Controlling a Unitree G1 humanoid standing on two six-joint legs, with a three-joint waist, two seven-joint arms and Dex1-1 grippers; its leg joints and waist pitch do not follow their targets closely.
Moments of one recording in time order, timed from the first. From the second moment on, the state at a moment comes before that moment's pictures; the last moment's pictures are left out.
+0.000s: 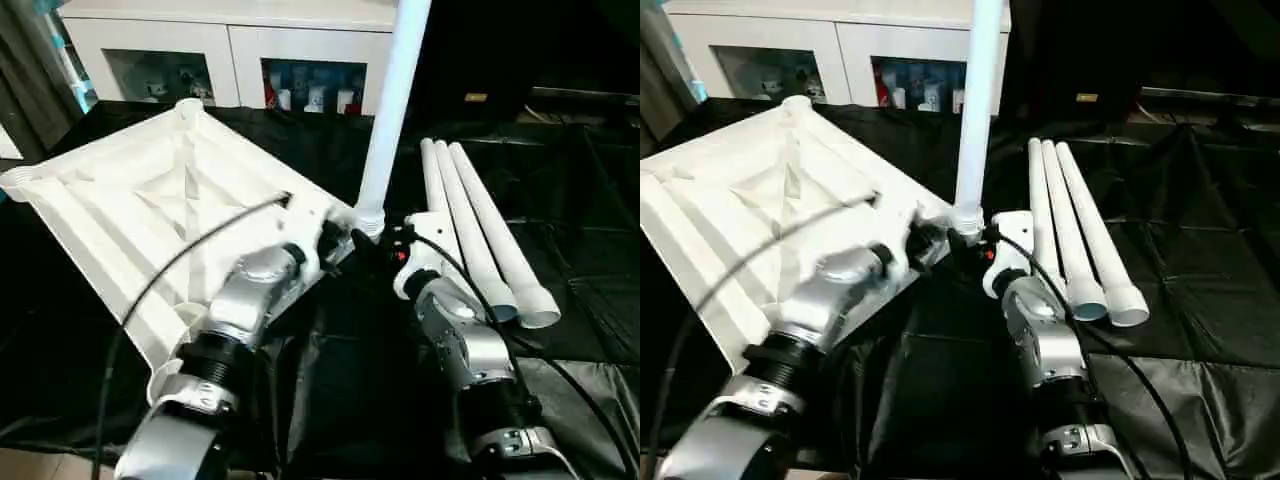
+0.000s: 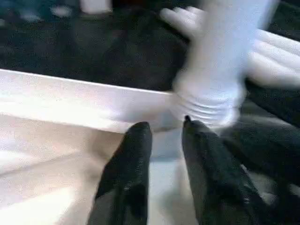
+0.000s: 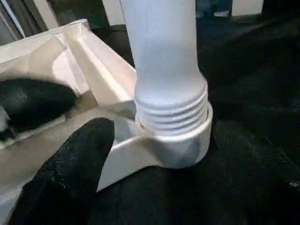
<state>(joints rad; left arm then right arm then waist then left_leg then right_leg) -0.63 0.09 -0.06 0.44 -0.03 0.35 -0.36 -0.43 0.02 -0.04 0.47 0.17 0.13 0.29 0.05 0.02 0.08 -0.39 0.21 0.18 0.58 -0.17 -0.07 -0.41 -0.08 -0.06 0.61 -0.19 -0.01</state>
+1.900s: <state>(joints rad) -0.18 0.77 -0.20 -0.22 -0.13 0.75 -1.02 -0.53 -0.01 0.08 0.61 0.07 0.26 0.36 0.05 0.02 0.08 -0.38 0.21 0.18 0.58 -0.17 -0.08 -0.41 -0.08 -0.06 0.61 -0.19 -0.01</state>
